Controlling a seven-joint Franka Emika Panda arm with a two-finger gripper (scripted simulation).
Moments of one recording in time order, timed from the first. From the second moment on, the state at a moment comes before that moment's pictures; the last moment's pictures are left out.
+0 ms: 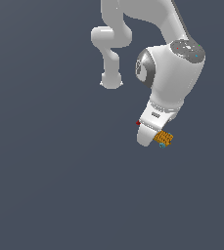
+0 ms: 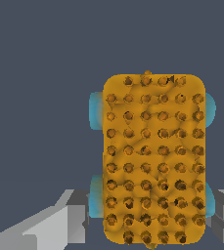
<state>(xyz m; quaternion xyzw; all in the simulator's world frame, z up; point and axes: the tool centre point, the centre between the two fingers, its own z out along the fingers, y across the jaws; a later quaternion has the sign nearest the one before) 0.027 0.152 0.216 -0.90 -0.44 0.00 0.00</state>
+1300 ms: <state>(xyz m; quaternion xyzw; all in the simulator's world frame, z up) 0.049 0.223 0.388 -0.90 -0.44 0.00 0.00</state>
